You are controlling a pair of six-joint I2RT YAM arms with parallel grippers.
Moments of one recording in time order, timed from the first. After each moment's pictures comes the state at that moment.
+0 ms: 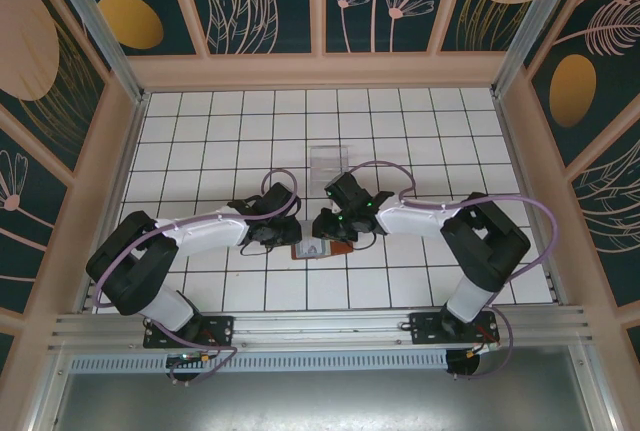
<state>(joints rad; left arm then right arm) -0.76 1.55 0.76 -0.34 0.07 -0.85 0.83 1.68 0.88 -0.23 -0.32 0.89</state>
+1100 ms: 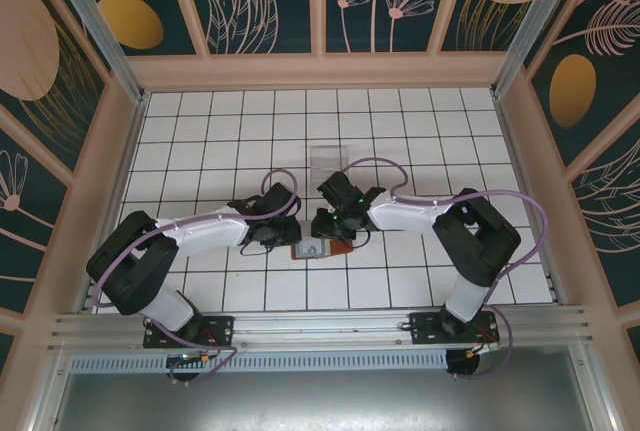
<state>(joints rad) -0.76 1.55 0.76 -0.34 0.07 -0.85 0.86 1.73 0.96 -0.34 -0.23 0.86</state>
